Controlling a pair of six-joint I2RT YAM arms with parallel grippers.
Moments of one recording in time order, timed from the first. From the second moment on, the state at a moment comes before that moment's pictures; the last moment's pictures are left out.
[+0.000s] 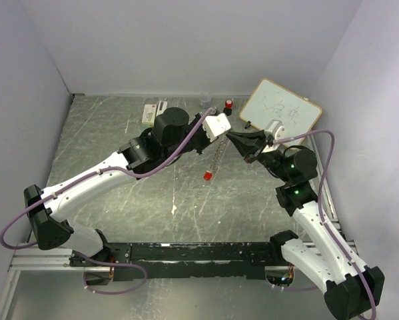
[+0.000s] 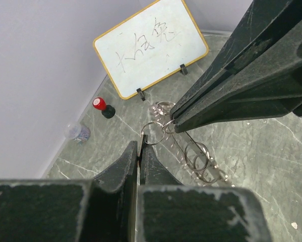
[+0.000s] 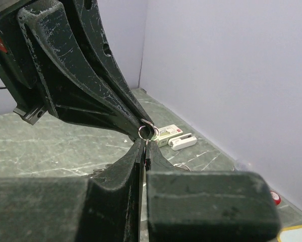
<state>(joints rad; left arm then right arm) -0.98 1.46 1.50 -0.23 -0.04 0.39 0.35 0.81 0.69 0.45 -0.59 0.01</state>
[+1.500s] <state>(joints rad) -0.97 1.51 1.54 -0.18 0.10 0.32 0.35 0.87 0.56 0.97 -0.48 0.18</state>
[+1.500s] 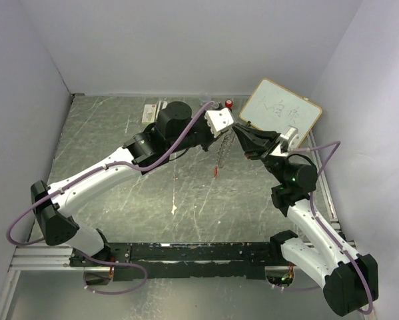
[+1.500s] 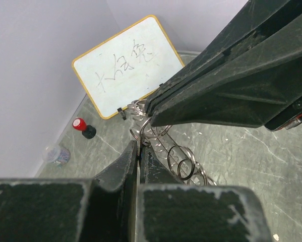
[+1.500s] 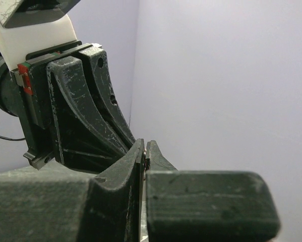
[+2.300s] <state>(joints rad) -0.98 1.55 1.66 -0.30 -0.11 0.40 0.35 0.74 0.66 0.58 -0.37 0.07</state>
